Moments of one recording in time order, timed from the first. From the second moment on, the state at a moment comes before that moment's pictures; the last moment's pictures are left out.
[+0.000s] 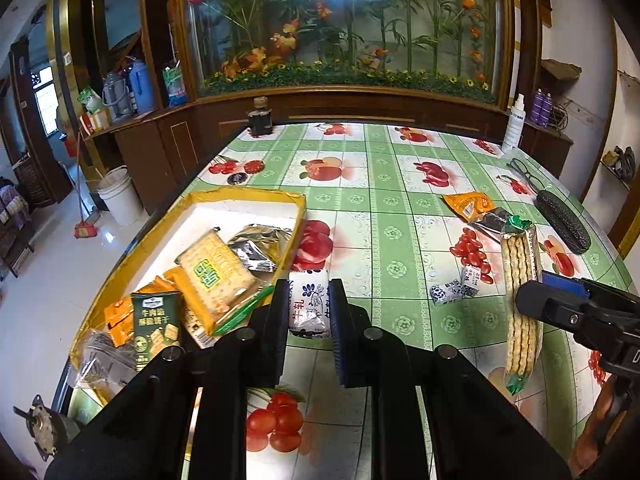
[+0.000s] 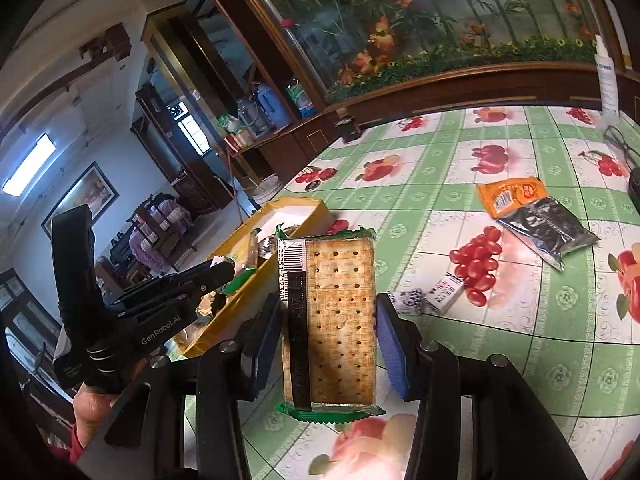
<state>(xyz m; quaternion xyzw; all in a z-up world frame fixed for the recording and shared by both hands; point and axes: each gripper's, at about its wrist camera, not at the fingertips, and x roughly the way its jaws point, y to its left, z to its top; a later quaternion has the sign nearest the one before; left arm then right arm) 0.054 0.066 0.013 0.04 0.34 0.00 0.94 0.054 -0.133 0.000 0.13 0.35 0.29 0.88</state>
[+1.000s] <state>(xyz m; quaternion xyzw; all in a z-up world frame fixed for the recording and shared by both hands) 0.040 0.130 0.011 -0.02 0.33 0.04 0.94 0.055 -0.046 0.019 0.06 0.33 0.32 0.89</state>
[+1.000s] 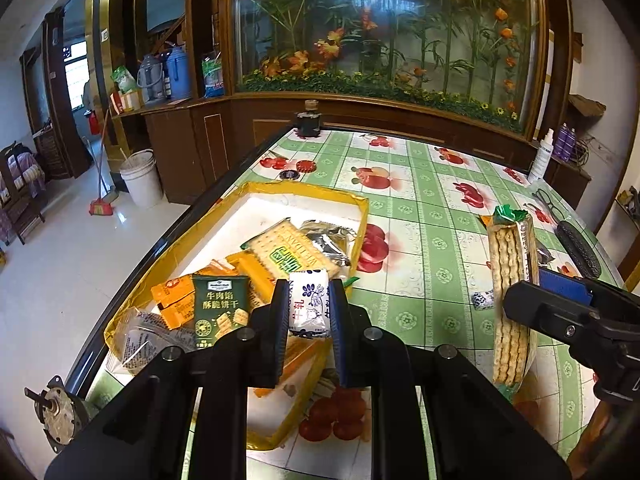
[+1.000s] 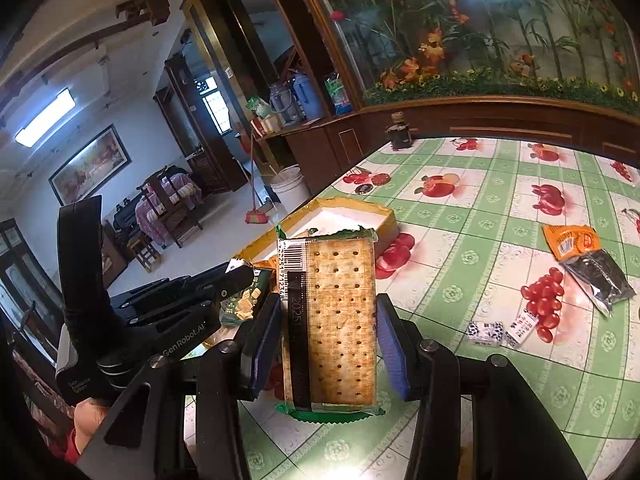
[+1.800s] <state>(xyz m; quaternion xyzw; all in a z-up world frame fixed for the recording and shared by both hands) 0.043 0.204 -0.013 -0.06 0.35 0.10 0.93 0.081 0.054 0.005 -0.06 0.33 0.31 0.89</state>
